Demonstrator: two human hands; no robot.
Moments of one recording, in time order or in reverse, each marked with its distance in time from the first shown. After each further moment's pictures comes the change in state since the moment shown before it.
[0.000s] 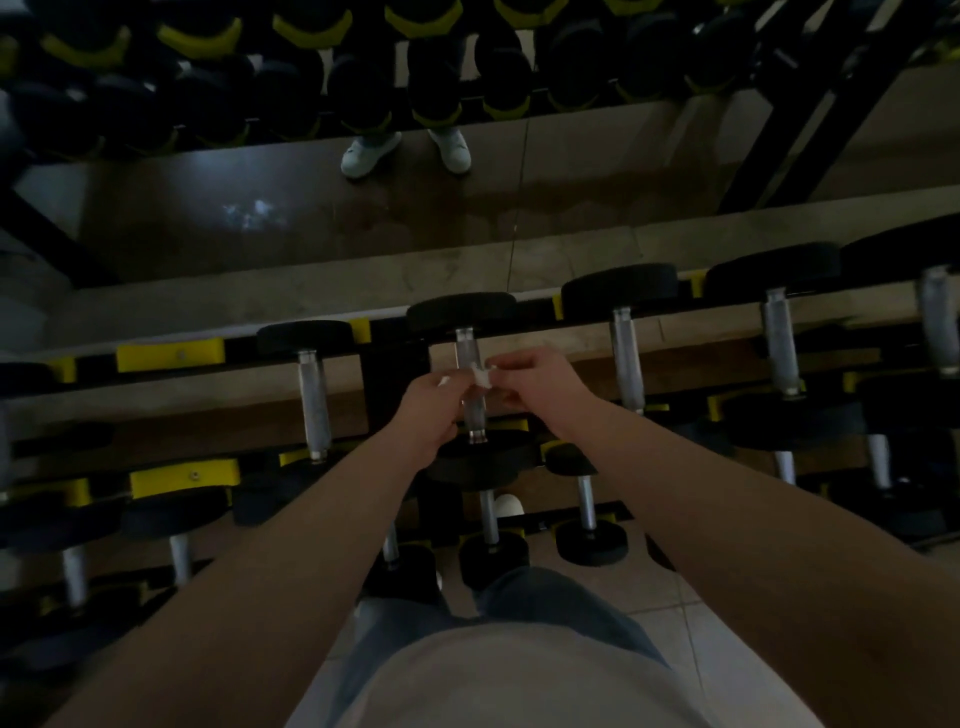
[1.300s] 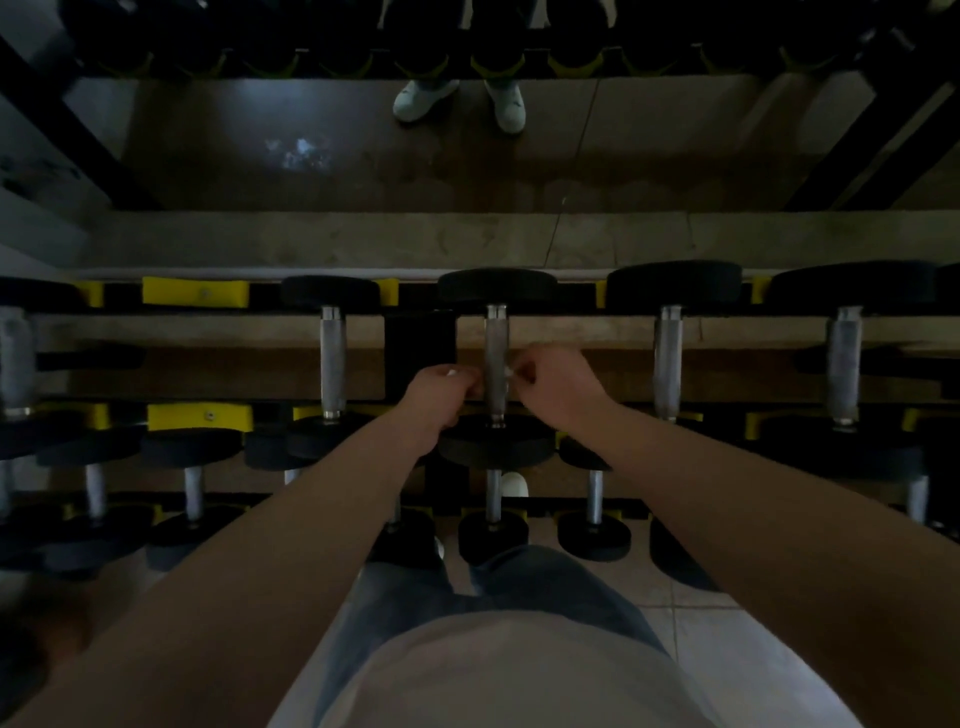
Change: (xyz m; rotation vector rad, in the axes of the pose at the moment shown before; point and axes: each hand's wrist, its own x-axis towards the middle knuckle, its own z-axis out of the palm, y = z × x) left_hand 0.030 -0.026 -0.017 0.090 0.108 -0.091; right_hand 0.021 0.012 0.000 -0.954 -0.065 -0.309
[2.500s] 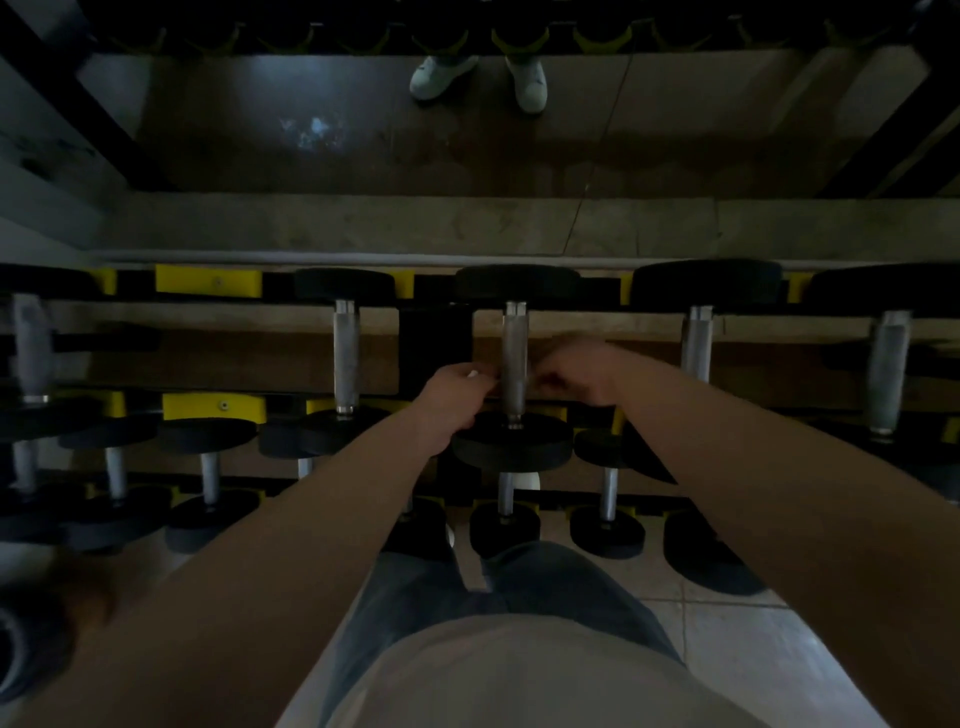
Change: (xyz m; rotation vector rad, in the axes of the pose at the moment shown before) left_hand -0.006 0.004 -0.002 0.115 -0.069 0.022; right_hand 0.051 0.014 -0.003 0.724 -0.357 0.417
